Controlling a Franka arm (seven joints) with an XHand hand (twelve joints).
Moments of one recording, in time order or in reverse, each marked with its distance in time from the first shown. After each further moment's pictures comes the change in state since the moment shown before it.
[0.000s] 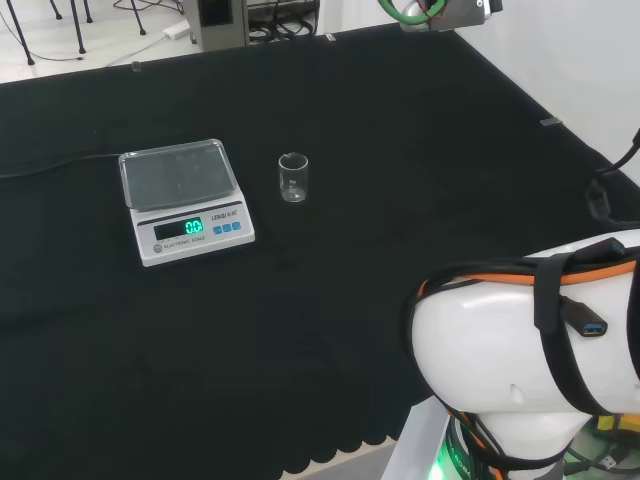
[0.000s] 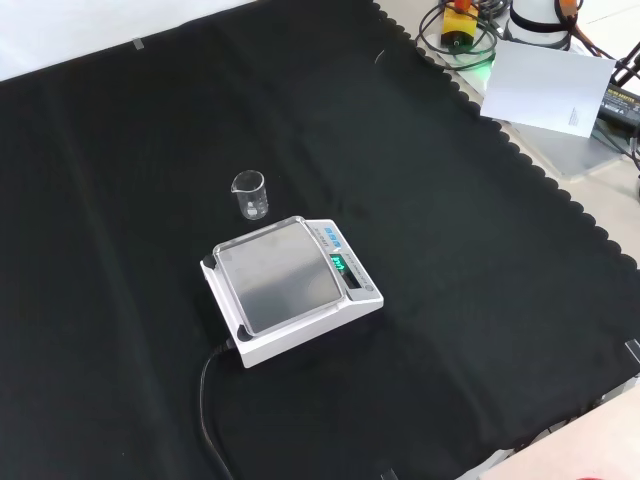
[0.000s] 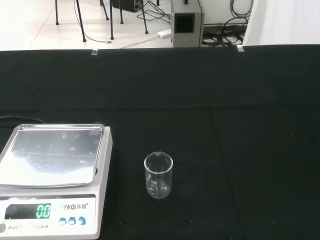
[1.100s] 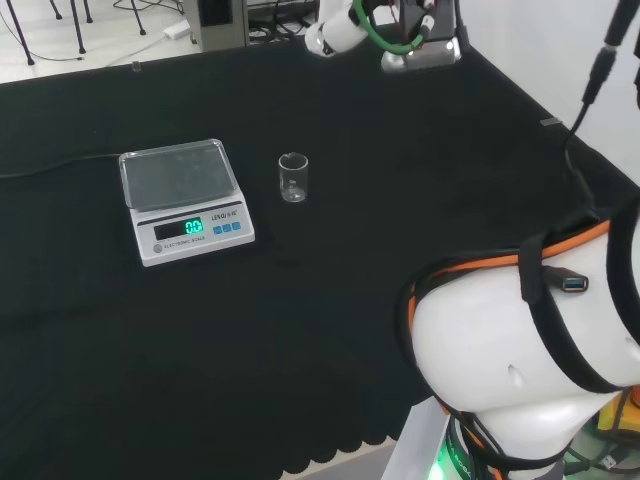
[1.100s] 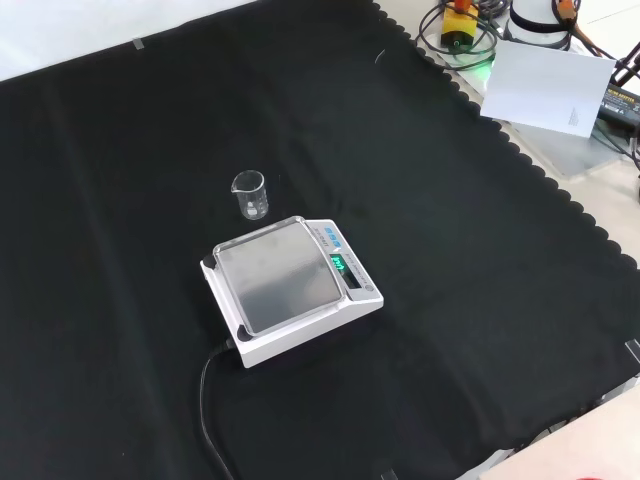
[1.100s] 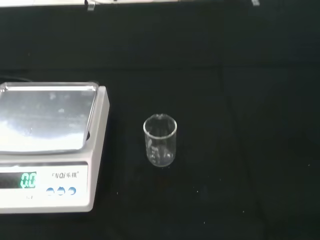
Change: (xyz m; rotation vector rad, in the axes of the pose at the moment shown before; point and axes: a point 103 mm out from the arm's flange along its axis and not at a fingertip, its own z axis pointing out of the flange) arm -0.004 0.053 0.080 0.108 0.012 -0.020
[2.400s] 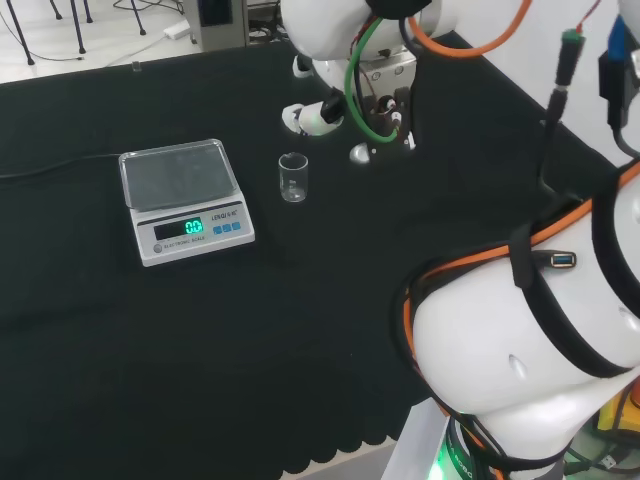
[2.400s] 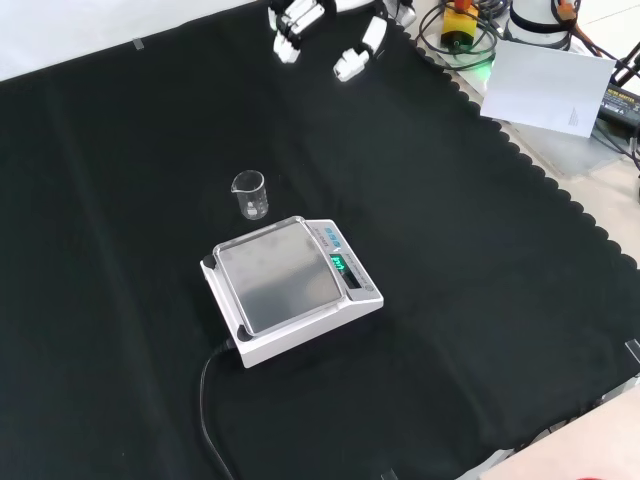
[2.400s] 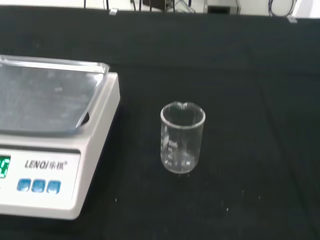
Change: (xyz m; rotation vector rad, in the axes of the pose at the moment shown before) arm 0.021 0.050 0.122 -0.143 -0.044 -0.087
